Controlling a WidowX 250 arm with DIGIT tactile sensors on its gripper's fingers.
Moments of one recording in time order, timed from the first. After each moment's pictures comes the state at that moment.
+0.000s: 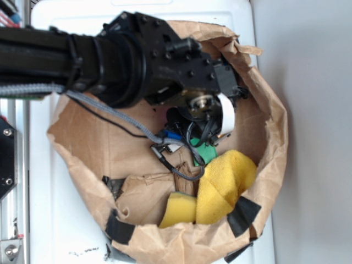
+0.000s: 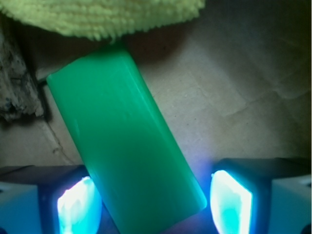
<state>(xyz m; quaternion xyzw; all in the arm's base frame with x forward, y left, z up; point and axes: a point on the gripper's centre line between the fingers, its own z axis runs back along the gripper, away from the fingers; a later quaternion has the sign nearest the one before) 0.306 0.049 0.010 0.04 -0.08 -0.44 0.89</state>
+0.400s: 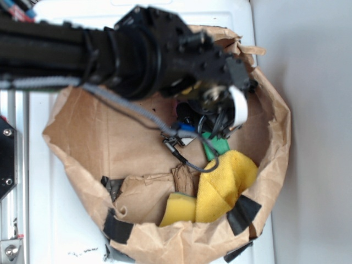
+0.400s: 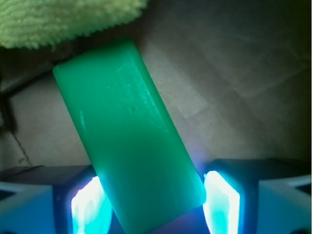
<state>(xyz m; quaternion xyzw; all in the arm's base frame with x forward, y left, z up) 0.303 0.048 0.021 -0.02 -0.07 -0.42 0.91</state>
